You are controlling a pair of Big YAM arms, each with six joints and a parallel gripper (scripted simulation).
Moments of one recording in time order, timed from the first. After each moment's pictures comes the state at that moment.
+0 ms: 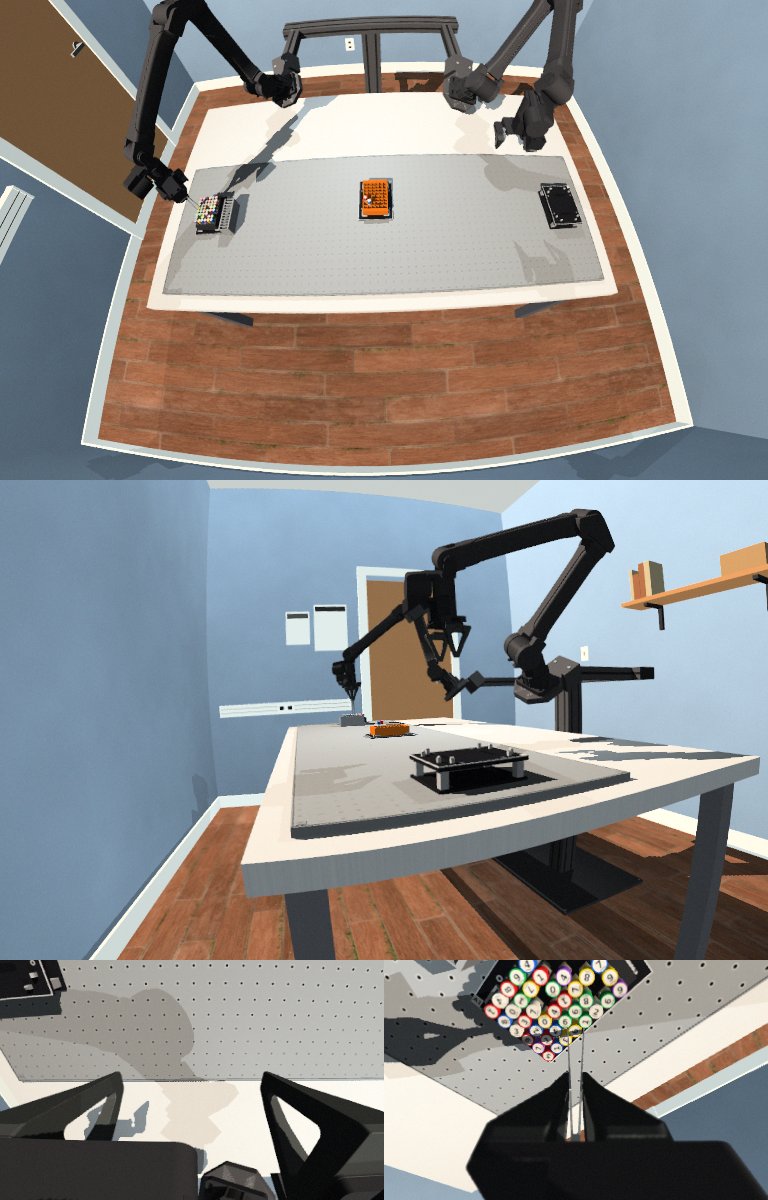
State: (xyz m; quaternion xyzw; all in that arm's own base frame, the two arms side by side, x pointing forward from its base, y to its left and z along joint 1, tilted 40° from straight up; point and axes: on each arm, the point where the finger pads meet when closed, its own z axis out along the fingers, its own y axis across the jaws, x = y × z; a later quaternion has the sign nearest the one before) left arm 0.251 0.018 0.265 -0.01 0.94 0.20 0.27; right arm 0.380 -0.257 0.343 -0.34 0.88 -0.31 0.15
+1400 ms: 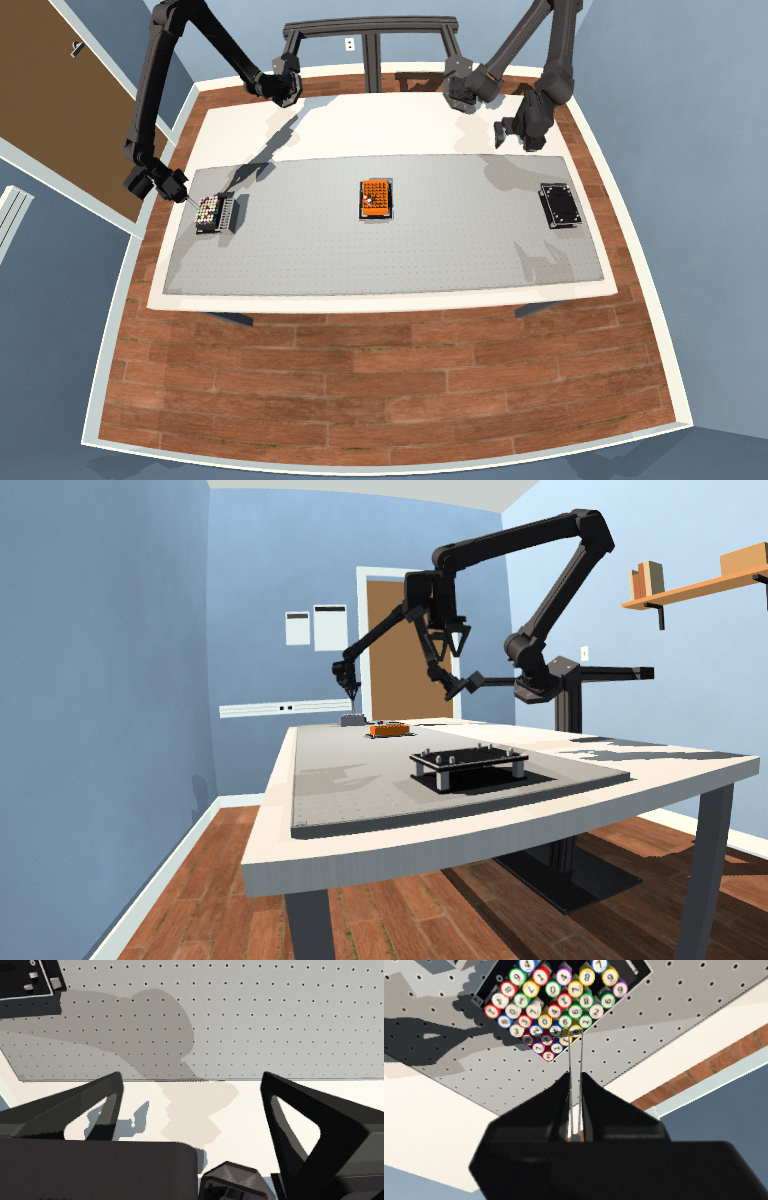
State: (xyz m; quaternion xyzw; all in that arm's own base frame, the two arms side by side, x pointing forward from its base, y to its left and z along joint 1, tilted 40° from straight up) left arm 0.251 0.018 0.265 -0.01 0.94 0.20 0.27; right arm 0.380 -0.258 0.343 -0.34 0.88 -0.30 0.15
